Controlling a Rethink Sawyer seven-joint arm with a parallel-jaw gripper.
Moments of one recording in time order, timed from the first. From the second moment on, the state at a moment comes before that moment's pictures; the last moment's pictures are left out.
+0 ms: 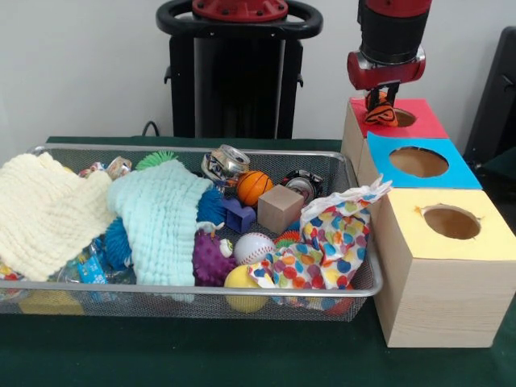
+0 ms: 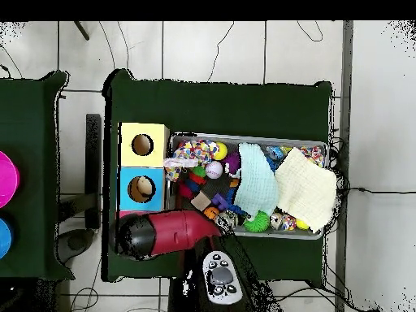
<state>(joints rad) -0.13 -0.78 0.19 2.00 -0.07 0.56 1.66</state>
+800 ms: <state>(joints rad) -0.23 -0.76 0.27 2.03 -0.04 0.57 1.66</state>
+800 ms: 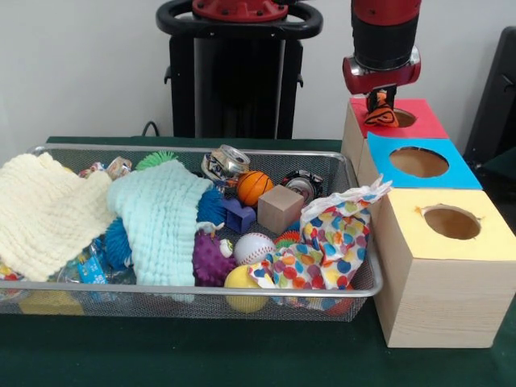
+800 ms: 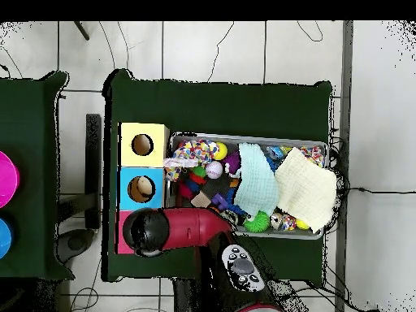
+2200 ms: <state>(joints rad) 0.00 -0.76 0.07 1.96 -0.04 0.57 1.66</state>
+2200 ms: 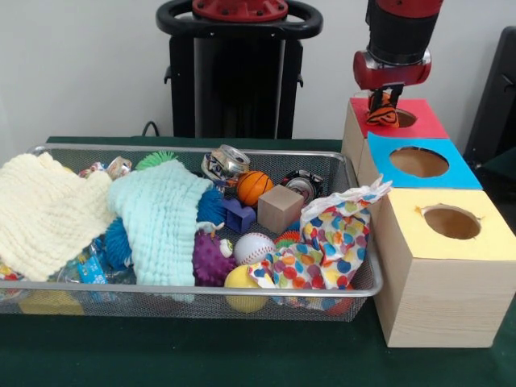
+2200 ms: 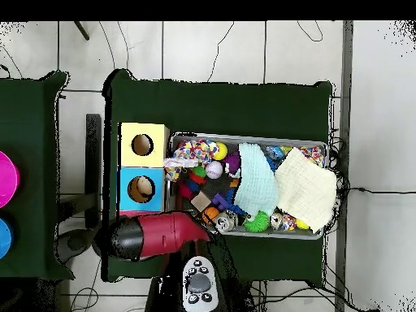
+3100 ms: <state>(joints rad) 0.08 -0.75 -0.01 1.94 0.02 0.56 1.66</state>
